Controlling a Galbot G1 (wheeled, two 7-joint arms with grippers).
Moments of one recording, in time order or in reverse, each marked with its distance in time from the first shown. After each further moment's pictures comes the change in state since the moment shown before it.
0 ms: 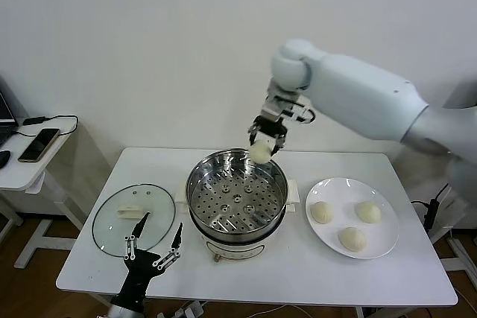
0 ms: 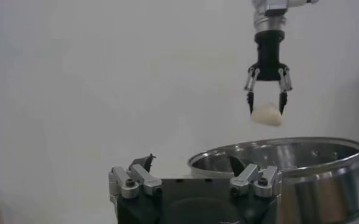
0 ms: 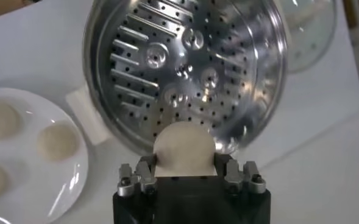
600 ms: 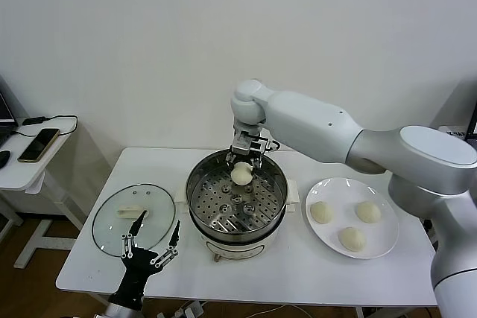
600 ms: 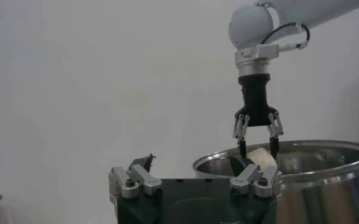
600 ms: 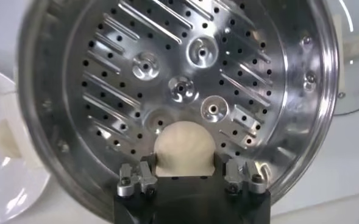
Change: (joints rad) left arm -0.010 0.001 -0.006 0.002 -0.003 -0.002 -0.006; right arm -0.118 0.149 0.020 -0.137 -0.201 0.078 0.069
